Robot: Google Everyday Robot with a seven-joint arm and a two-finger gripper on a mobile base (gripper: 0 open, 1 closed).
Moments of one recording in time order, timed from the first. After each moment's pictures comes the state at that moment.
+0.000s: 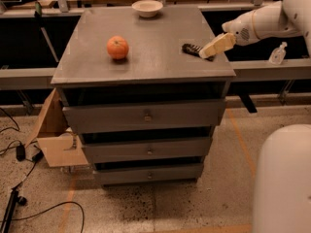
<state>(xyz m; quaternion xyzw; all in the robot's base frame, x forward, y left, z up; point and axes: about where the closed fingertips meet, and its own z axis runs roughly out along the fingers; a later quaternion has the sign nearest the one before) 0.769 -0.204 0.903 -0.42 0.77 0.19 0.44</state>
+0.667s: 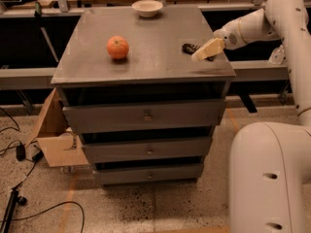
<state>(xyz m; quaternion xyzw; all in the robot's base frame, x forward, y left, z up) 0.801 -0.186 0.863 -0.42 0.78 0.21 0.41</state>
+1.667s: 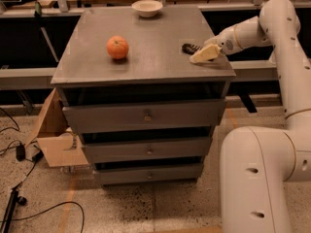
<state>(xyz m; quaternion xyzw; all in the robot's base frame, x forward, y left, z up) 0.815 -0.184 0.832 -0.42 0.79 0.21 0.40</state>
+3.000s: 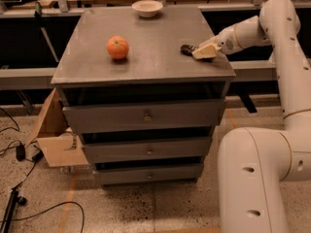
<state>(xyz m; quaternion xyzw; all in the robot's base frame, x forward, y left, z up) 0.813 -0.184 0.833 -0.42 0.79 0.21 0.40</state>
